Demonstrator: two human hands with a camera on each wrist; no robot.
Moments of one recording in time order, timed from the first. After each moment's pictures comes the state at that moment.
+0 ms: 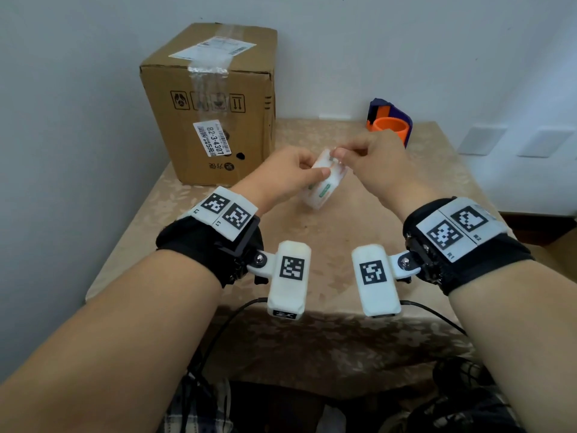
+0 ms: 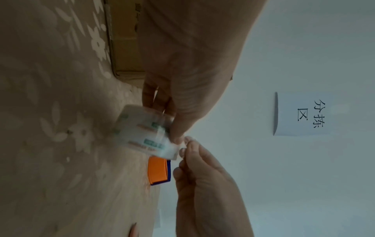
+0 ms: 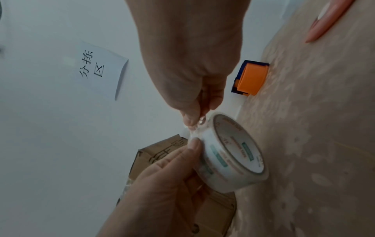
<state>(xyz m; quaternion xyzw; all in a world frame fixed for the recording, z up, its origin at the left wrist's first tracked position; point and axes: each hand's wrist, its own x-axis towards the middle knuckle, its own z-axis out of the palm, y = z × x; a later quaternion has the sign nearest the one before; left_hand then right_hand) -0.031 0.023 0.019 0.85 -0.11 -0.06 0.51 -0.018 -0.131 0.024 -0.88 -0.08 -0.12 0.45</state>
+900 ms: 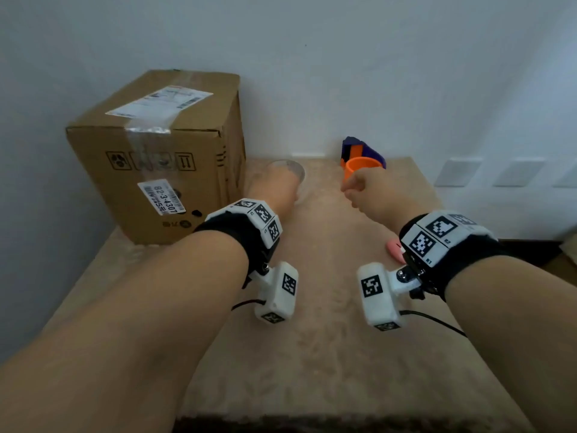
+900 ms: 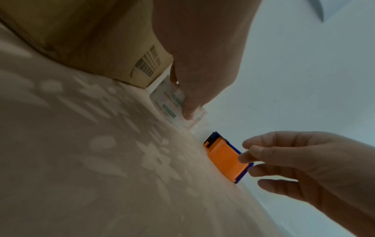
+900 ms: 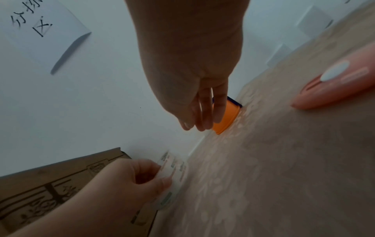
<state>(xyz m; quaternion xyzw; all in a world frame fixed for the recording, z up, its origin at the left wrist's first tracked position) 0.090 -0.021 -0.001 0.98 -0.15 0.09 0.05 0.042 -0.196 0.028 -0.95 -0.01 -0.02 0.30</state>
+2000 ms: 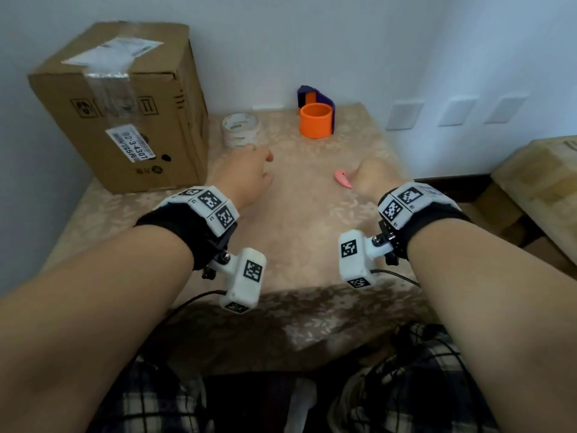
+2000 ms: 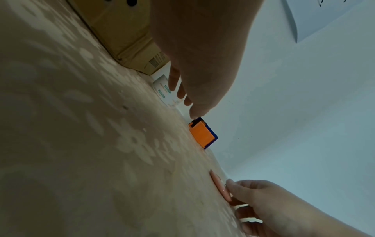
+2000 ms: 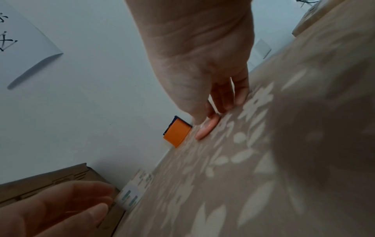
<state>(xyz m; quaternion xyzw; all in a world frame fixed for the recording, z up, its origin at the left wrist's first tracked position) -0.010 -0.022 -0.007 0.97 -0.18 0.04 0.15 -0.039 -0.236 -0.002 -0.95 0.18 0.06 0.23</state>
